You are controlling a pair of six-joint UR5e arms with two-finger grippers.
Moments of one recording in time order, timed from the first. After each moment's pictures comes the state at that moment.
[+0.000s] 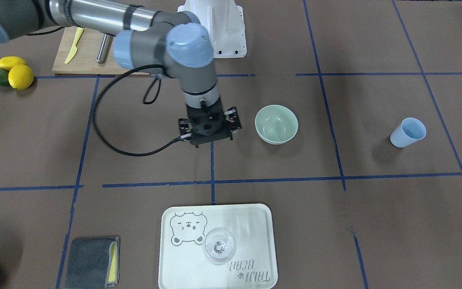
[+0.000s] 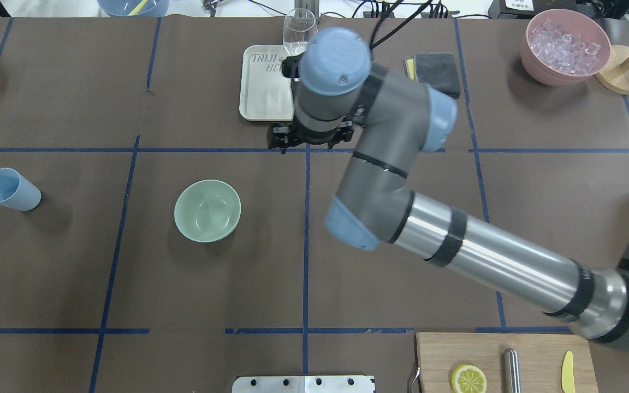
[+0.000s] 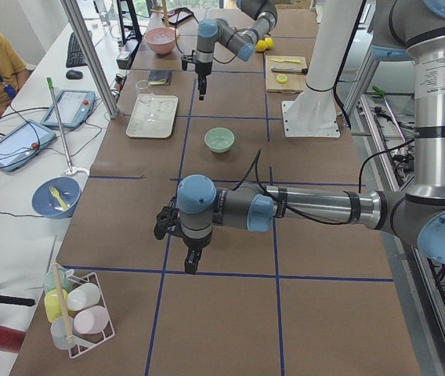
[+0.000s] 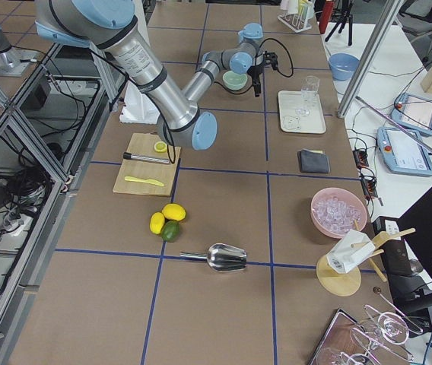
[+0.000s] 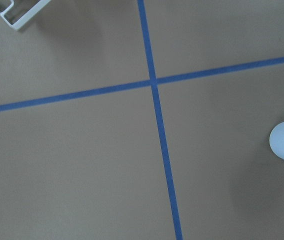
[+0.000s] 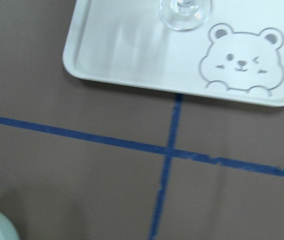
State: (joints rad) left arm -1.56 -1.47 -1.74 -1.65 -2.34 0.08; right arm 0.68 -0.76 1.54 -1.49 1.96 0.94
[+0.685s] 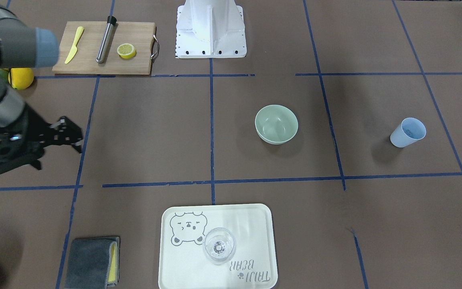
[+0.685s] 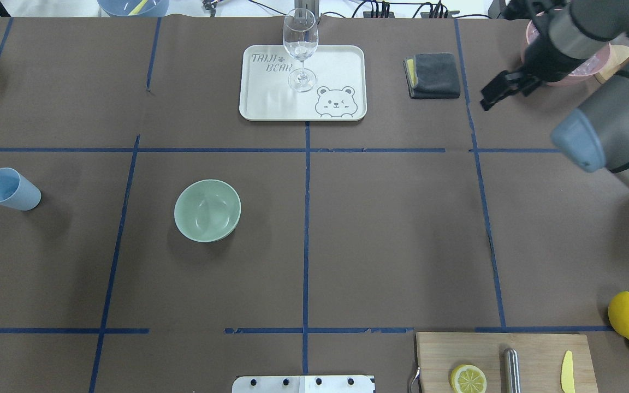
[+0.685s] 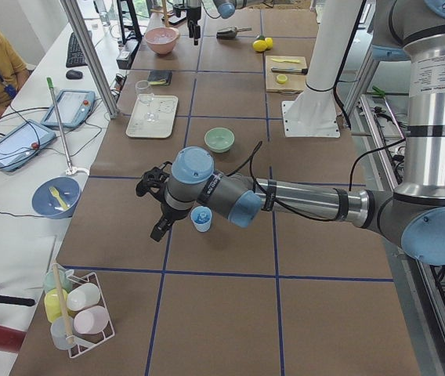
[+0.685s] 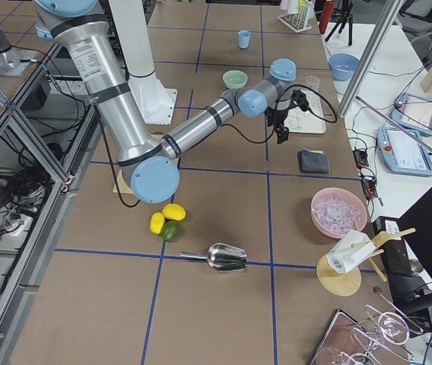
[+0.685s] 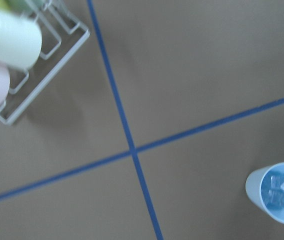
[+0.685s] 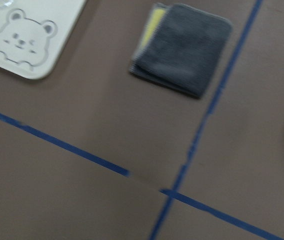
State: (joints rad) left arm -1.56 -1.54 -1.72 -2.09 -2.34 0.04; right arm 1.12 -1.21 1.73 -1.54 2.26 0.30
